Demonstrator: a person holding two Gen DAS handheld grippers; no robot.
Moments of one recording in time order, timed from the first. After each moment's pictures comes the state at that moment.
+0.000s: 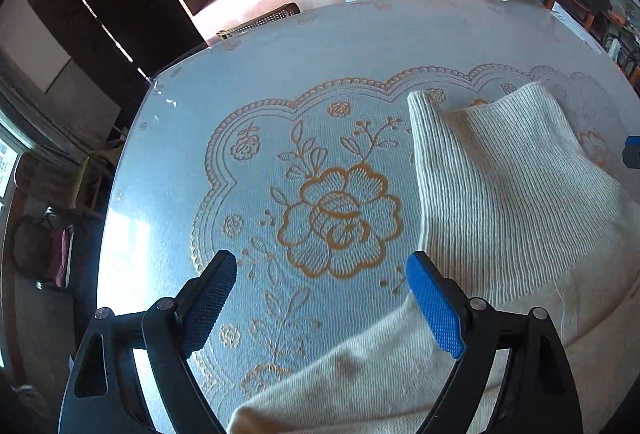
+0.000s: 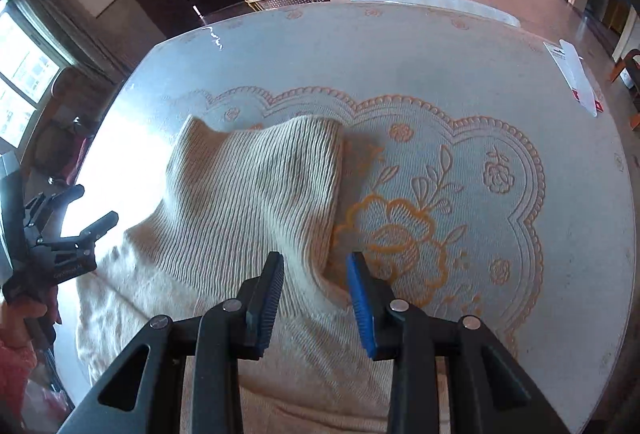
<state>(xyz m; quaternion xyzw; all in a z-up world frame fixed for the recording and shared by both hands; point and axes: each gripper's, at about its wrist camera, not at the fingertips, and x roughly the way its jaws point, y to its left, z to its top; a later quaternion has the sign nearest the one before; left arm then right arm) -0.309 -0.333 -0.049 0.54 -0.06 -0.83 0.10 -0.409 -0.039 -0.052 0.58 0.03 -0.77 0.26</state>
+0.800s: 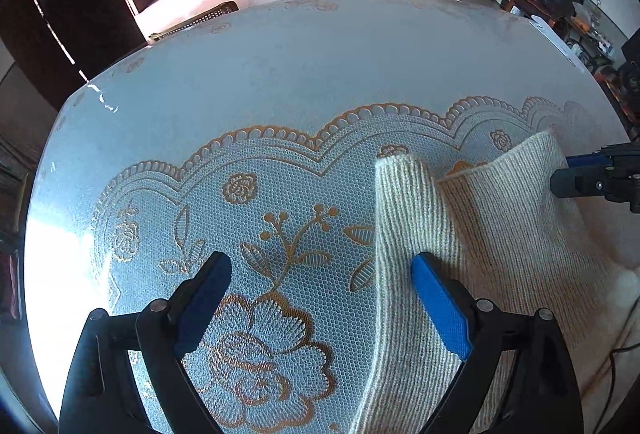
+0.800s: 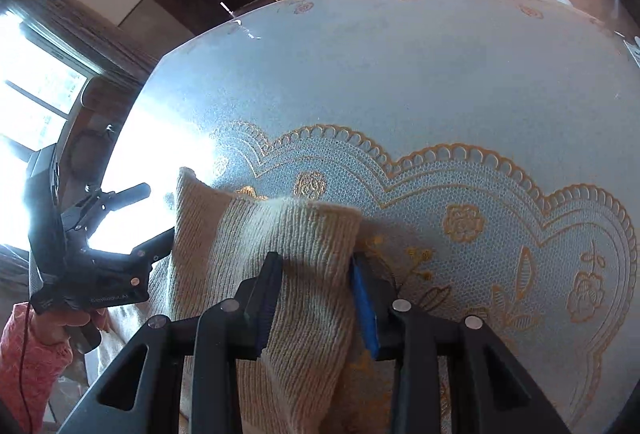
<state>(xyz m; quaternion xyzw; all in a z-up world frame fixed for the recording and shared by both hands) -0.405 -0.328 -0.093 0.54 -0.01 -0.84 0.01 -0.477 -0.086 -0.097 0.60 -0.01 -0.74 0.32</state>
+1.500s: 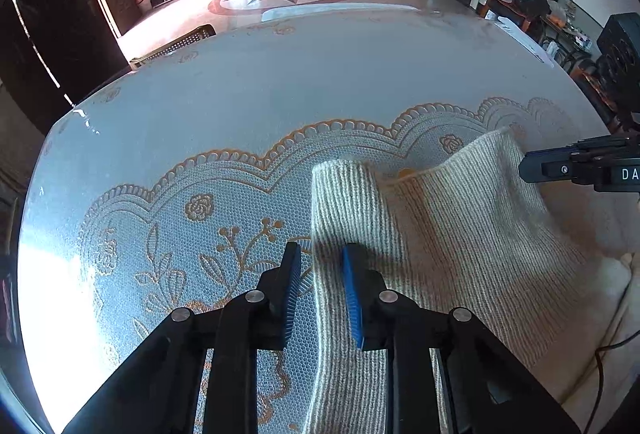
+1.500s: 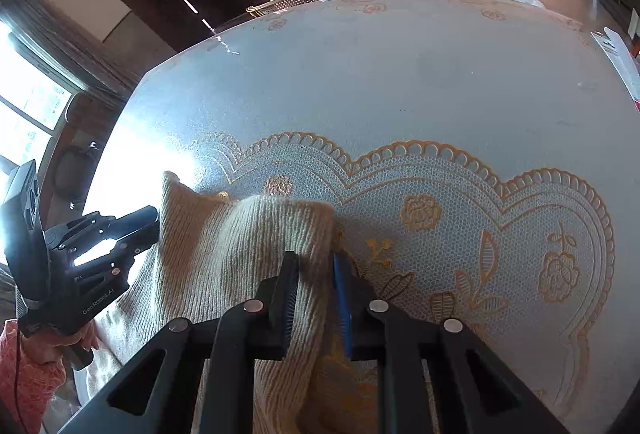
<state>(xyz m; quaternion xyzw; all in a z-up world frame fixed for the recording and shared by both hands) -0.399 -0.300 -0.082 0.52 -0.02 -0.86 -0.03 -0.467 -0.082 -0.099 0.58 -0.03 -0.76 0.30</state>
